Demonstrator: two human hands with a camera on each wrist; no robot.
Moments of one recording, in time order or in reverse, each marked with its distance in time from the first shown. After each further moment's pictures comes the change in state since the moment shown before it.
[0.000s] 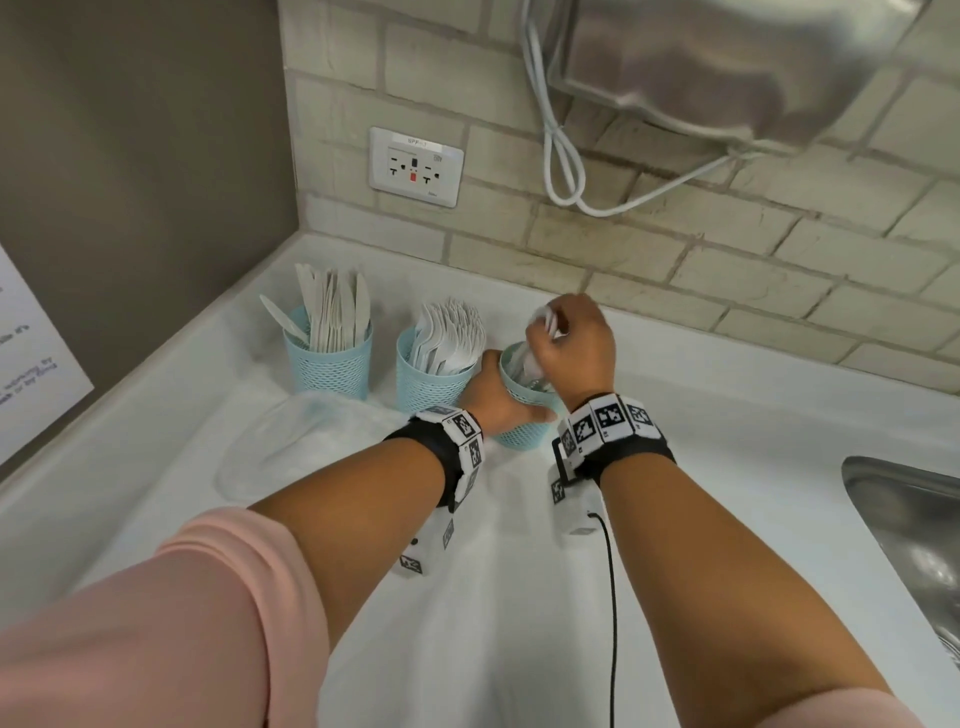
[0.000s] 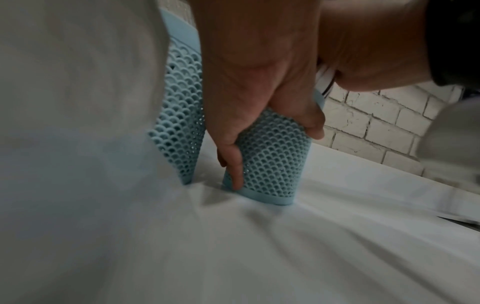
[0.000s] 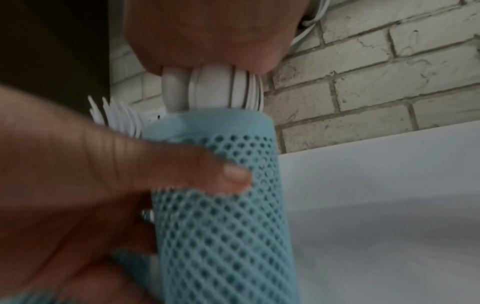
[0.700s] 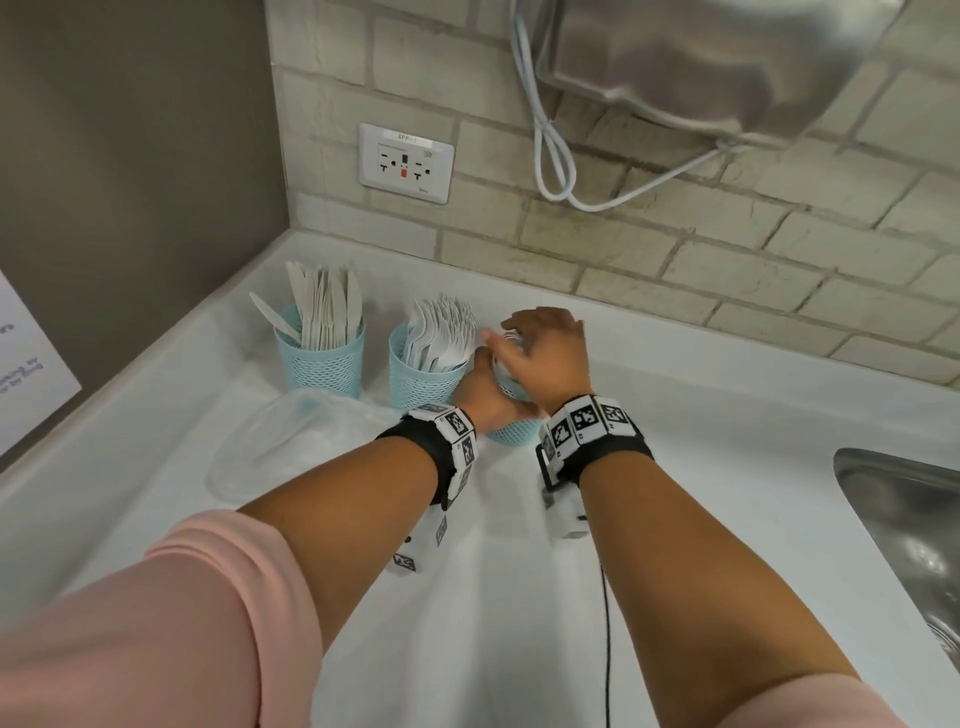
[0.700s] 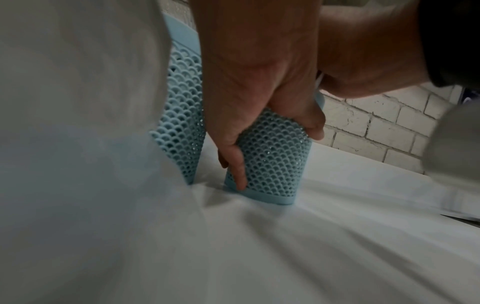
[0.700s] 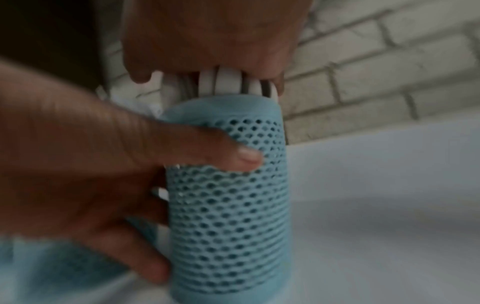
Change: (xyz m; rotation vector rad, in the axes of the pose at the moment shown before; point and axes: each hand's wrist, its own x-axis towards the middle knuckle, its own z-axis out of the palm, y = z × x) left_hand -0.002 0.005 0.001 0.081 0.003 0.006; right_hand -0.005 -0.001 0.008 -0.264 -0.297 -0.017
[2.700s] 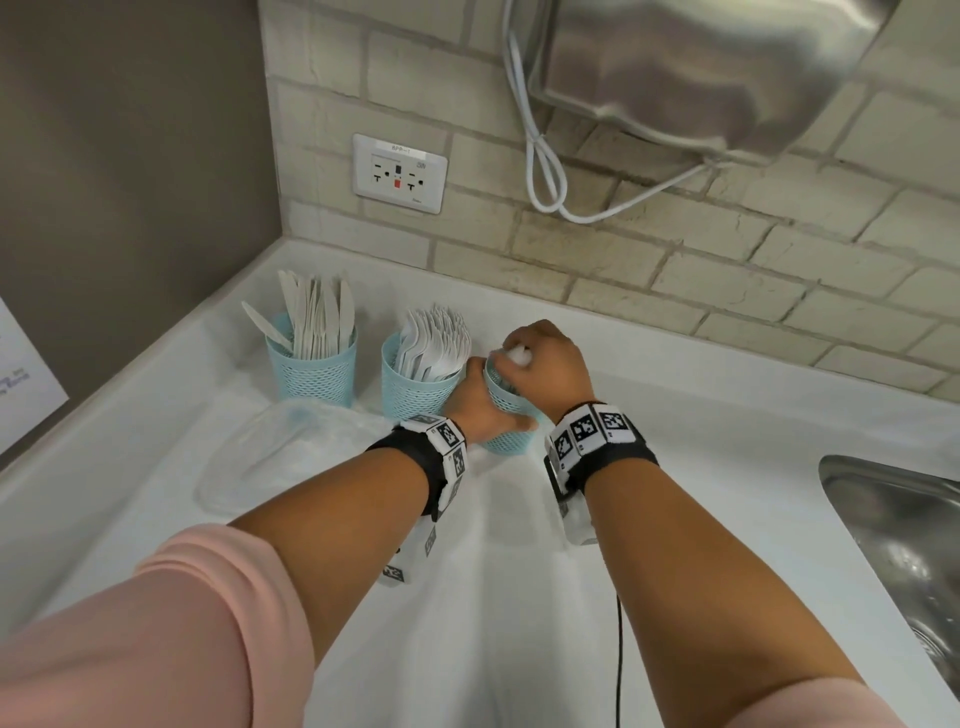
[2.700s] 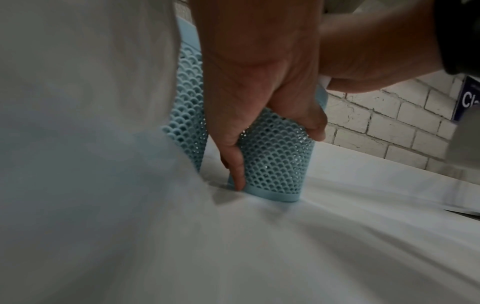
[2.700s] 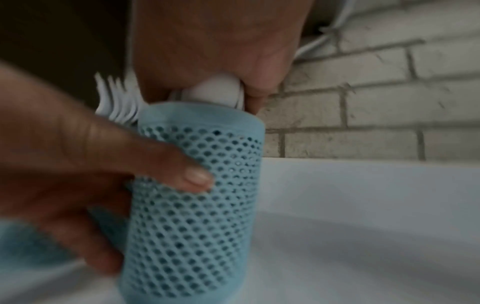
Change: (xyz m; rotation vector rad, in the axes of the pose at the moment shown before) left_hand -0.003 -0.006 -0.003 -0.049 0.005 0.012; right_hand 0.001 0.008 -0.002 0.098 -0.069 0.076
